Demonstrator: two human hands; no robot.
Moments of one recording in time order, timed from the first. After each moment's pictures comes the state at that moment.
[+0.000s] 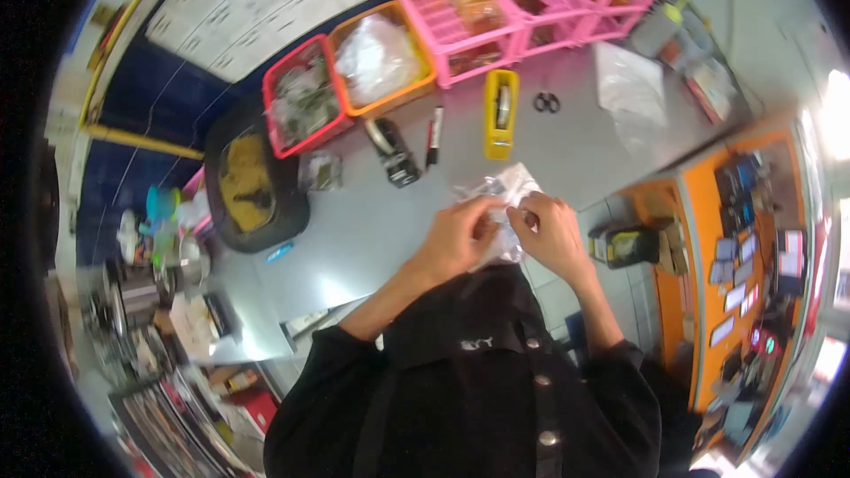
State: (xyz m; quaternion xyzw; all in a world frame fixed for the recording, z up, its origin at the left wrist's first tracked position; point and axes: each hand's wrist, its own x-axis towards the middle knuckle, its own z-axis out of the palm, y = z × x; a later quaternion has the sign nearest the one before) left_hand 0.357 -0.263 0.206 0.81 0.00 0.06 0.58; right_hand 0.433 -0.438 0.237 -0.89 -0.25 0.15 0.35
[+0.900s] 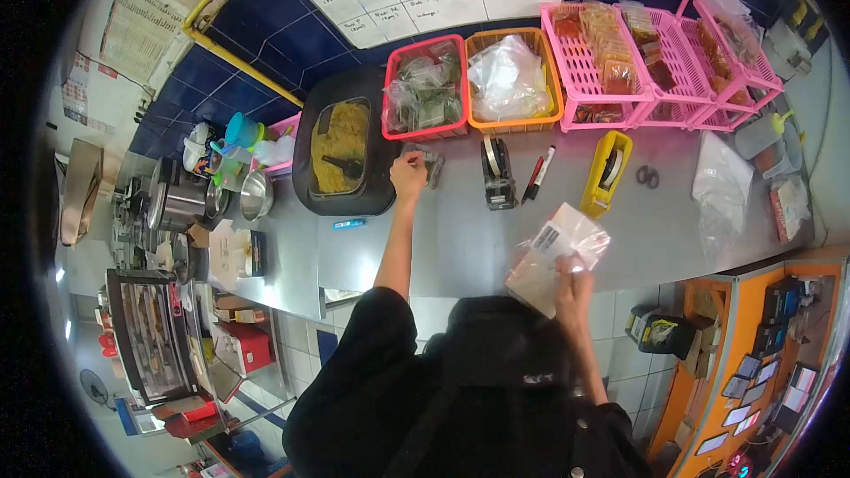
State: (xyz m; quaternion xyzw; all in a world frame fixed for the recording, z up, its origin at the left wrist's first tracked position) left_hand 0.335 0.020 0.044 0.79 0.47 0.31 0.27; right_hand 0.387 -0.389 0.139 -0.74 -0.11 0.22 0.62
